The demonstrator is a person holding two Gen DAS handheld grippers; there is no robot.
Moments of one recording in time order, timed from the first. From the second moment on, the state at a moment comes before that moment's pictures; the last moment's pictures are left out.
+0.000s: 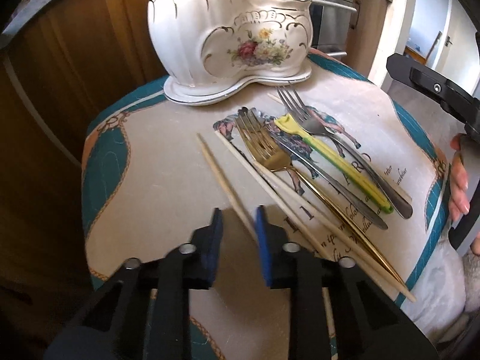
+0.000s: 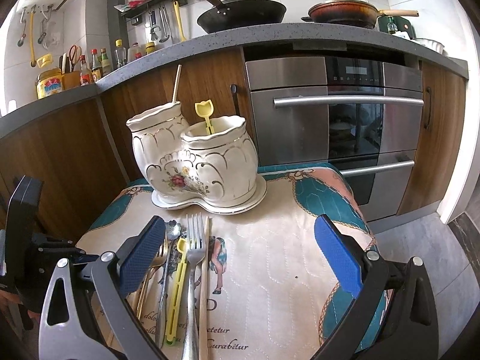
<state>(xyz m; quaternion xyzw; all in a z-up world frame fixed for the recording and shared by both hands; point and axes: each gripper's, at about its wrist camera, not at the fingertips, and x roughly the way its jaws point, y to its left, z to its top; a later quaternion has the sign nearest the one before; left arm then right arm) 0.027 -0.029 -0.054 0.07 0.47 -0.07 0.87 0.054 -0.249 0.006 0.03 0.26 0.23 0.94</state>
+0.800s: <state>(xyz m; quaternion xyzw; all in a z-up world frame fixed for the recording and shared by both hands) 0.003 0.007 -0.032 0.03 0.38 -0.07 0.92 0.024 -0.152 -0.027 -0.07 0.40 0.36 0.84</state>
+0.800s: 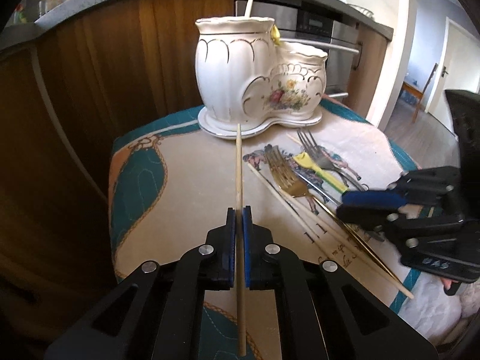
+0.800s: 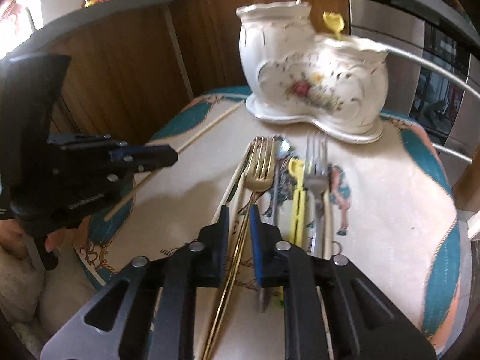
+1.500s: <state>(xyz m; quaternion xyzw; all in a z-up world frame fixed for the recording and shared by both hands) -0.009 0.018 -0.008 -0.01 0.31 -0.11 0.95 0.031 -0.162 -0.021 -0.04 0.38 0.35 0.86</state>
